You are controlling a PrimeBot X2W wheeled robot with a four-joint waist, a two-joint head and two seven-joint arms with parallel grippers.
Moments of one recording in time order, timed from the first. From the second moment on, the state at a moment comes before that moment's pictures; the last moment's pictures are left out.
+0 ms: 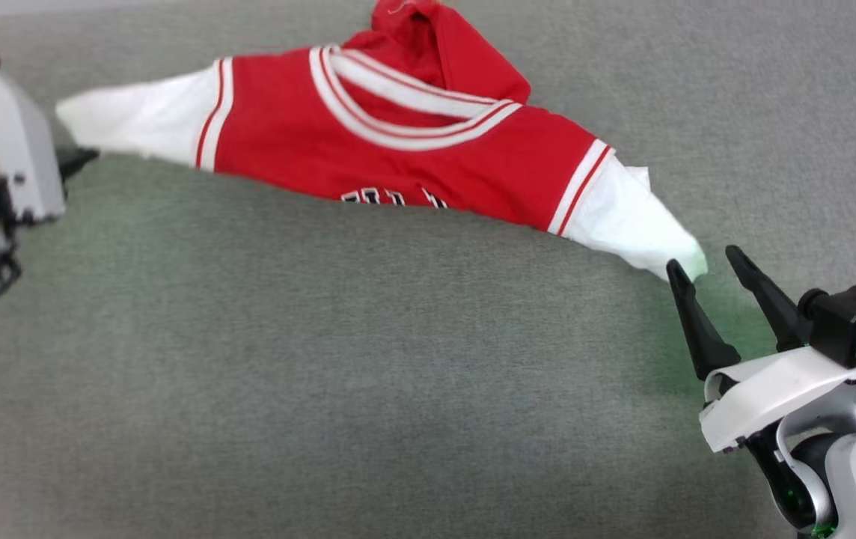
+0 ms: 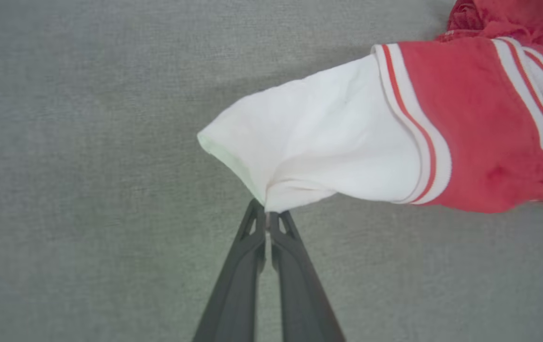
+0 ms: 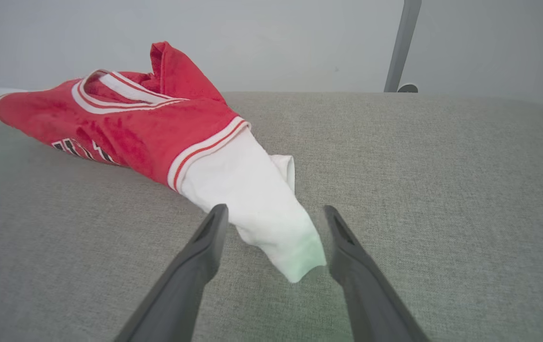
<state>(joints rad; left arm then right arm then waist) -1.20 0.73 -0.83 0.81 -1.22 -0.13 0.63 -0.26 -0.19 0.13 0.02 0.31 0.13 0.07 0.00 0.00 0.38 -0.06</state>
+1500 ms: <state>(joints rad) -1.09 0.79 -0.79 0.80 -1.30 -0.06 0.60 -0.25 -0.20 0.14 -0.04 0.31 0.13 0.11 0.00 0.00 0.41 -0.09</state>
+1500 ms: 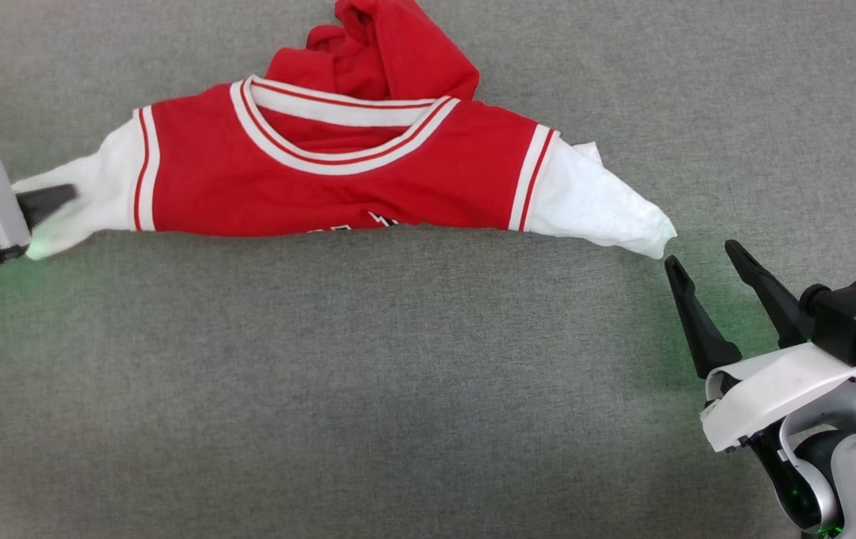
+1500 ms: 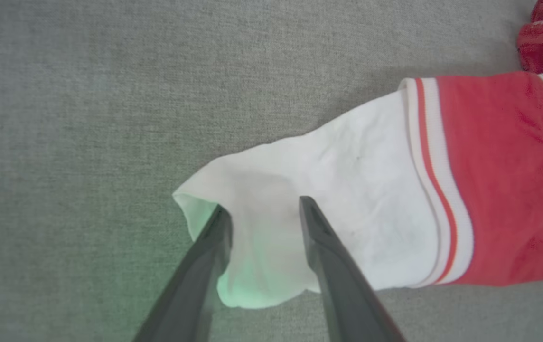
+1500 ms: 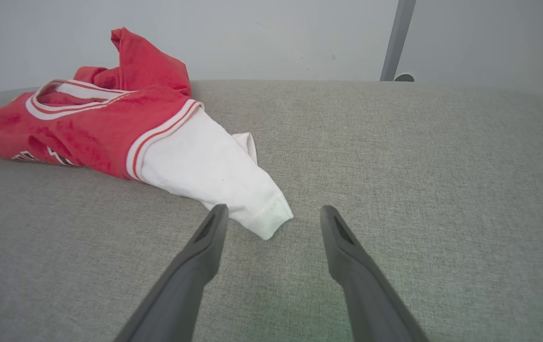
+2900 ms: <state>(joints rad) -0.97 0.70 -0.79 0.82 -1.25 -0.13 0.05 -0.24 -0.28 0.14 -0.05 0.31 0.13 0.19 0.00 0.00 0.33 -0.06</state>
